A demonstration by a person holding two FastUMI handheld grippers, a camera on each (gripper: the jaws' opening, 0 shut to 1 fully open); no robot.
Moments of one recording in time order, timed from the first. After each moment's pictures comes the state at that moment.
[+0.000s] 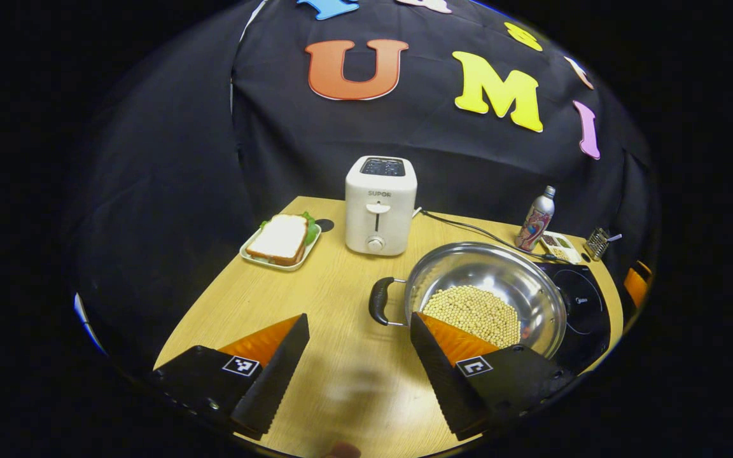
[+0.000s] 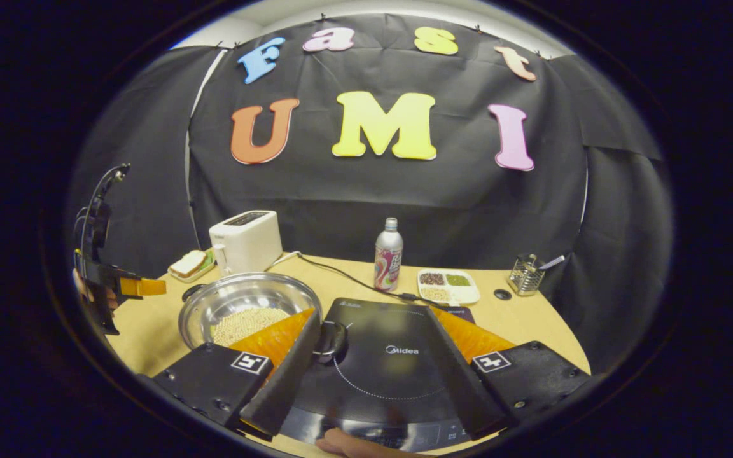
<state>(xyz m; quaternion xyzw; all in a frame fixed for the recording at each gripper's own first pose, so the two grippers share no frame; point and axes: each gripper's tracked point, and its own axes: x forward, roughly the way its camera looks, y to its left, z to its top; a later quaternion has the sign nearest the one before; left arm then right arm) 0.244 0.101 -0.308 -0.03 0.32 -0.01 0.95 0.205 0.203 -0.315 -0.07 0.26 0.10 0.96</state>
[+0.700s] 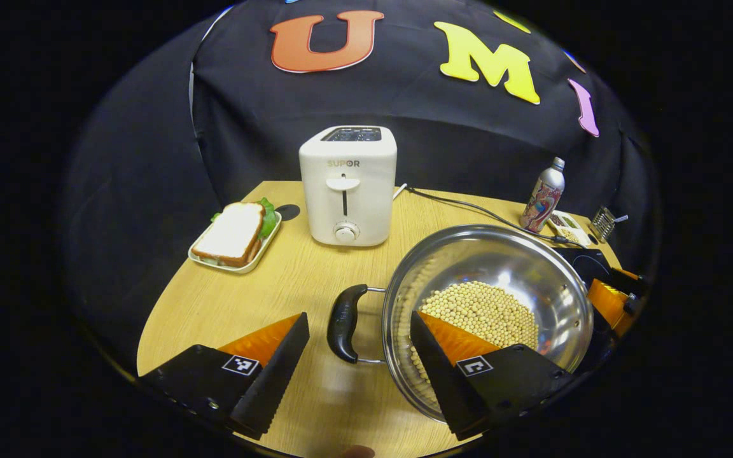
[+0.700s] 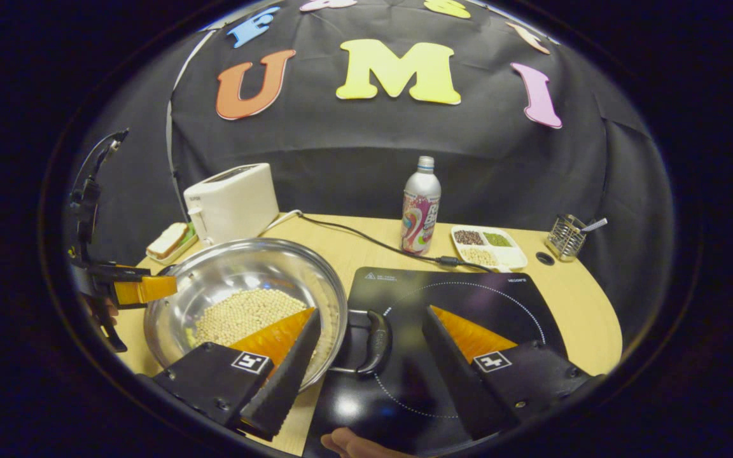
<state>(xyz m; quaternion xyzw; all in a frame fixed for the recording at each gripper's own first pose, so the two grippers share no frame) 0.307 0.075 -0.378 -0.01 0.37 -0.05 0.93 0.256 0.253 -0.417 -0.07 0.34 0.07 0.93</state>
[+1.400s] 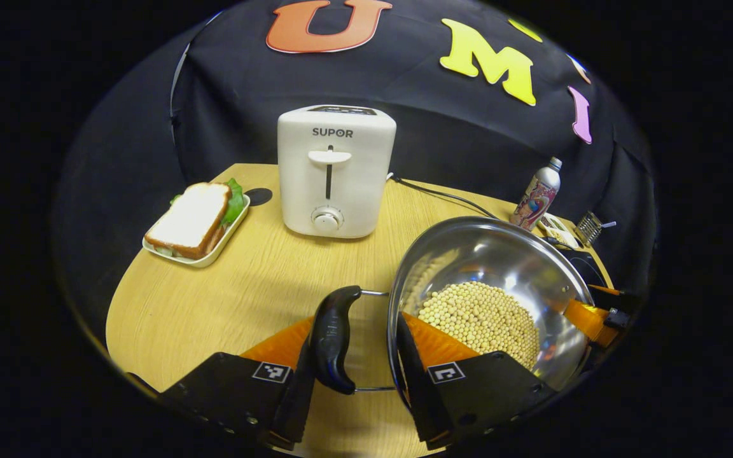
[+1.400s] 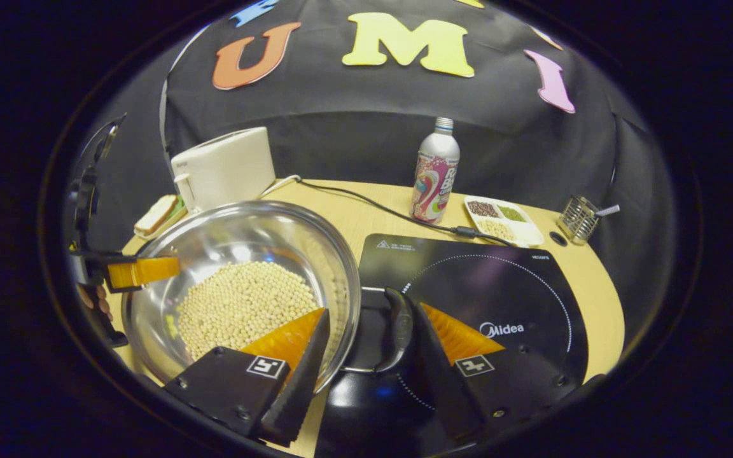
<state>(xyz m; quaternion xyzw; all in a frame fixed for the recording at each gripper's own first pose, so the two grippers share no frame) 0.321 0.068 -0.402 -0.04 0.37 -0.09 0.92 0.251 0.261 -0.451 -0.11 0.40 0.08 0.90</state>
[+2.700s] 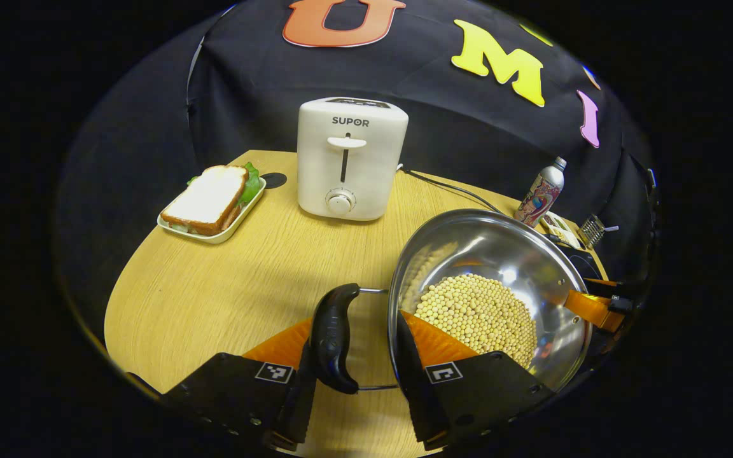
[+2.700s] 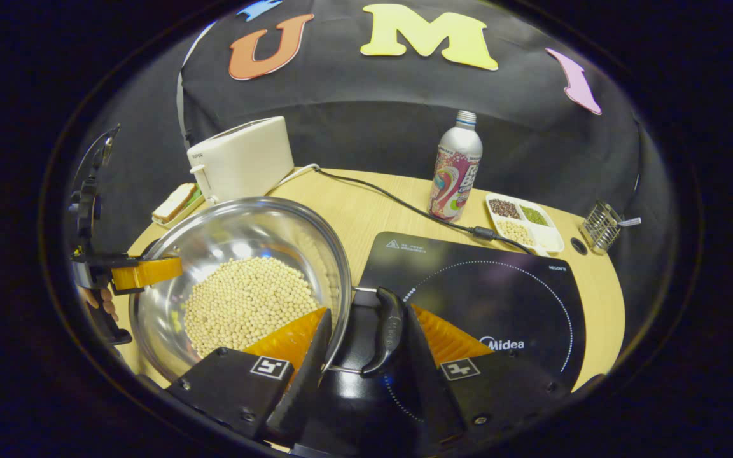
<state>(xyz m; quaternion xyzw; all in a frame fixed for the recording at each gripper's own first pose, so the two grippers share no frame) 0.296 0.074 -0.405 -0.07 0.39 -0.07 0.92 0.256 0.265 -0.453 -0.09 0.43 0.13 0.89</state>
